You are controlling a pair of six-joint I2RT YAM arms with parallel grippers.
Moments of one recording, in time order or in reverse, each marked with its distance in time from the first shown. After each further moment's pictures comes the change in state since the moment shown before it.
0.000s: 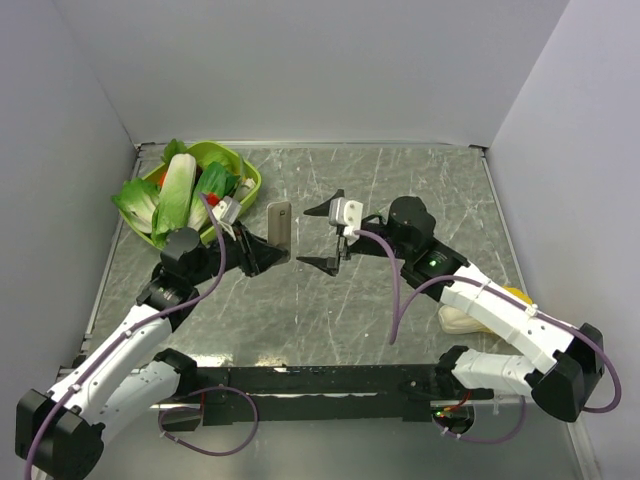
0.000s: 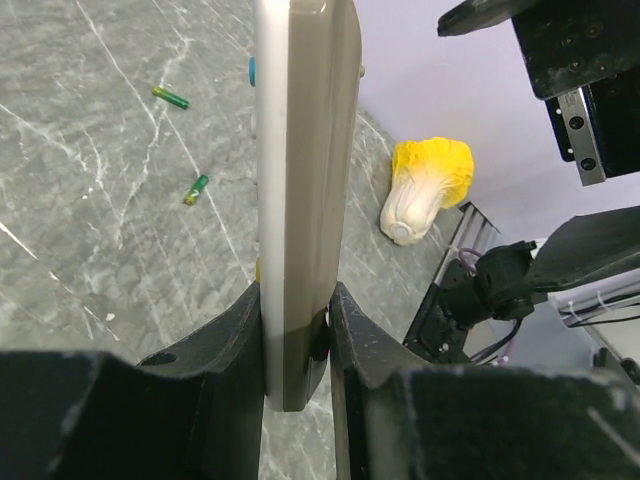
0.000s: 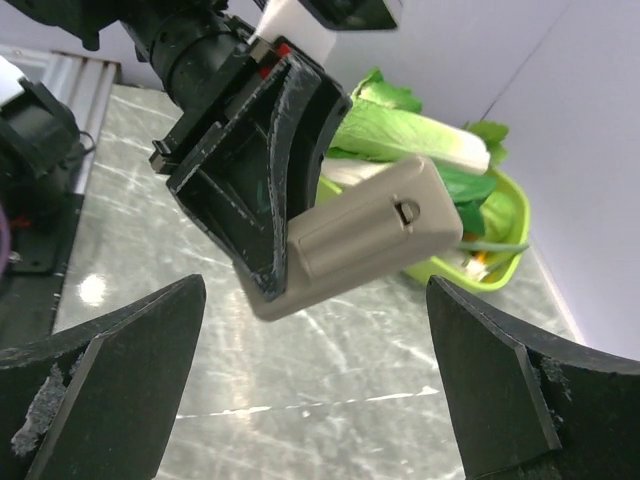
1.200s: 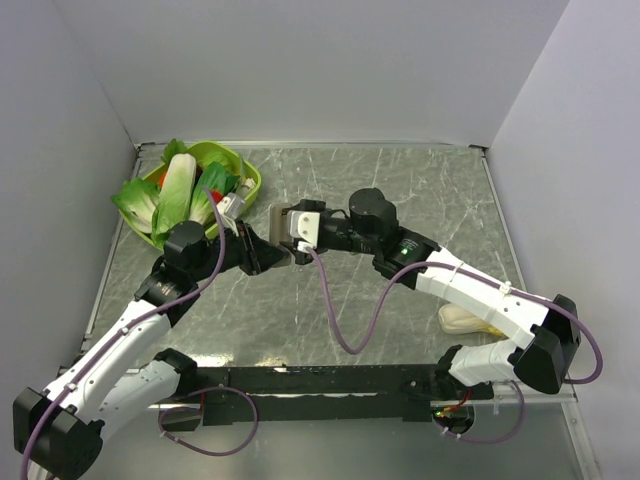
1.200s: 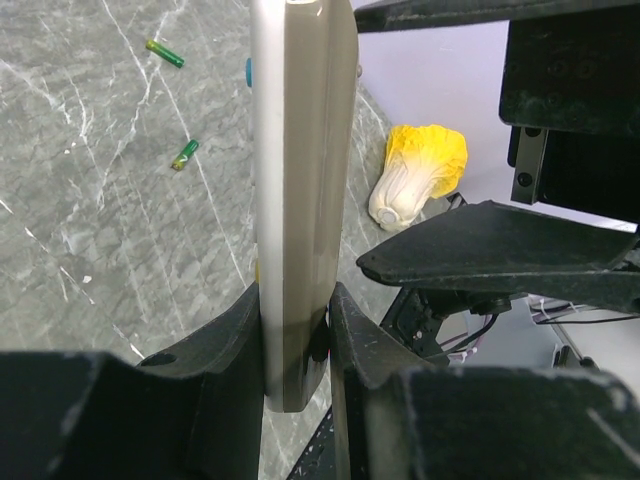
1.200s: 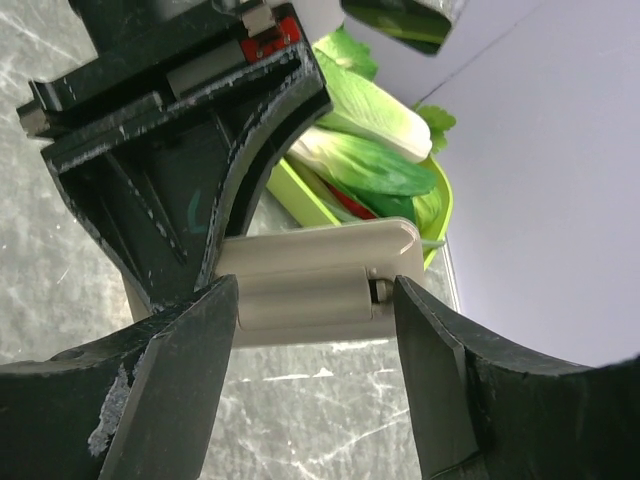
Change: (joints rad) left arm -0.023 0.018 0.077 -0.154 -0.023 -0.051; right arm 0.124 0.179 0.180 -0.152 0.208 -0.377
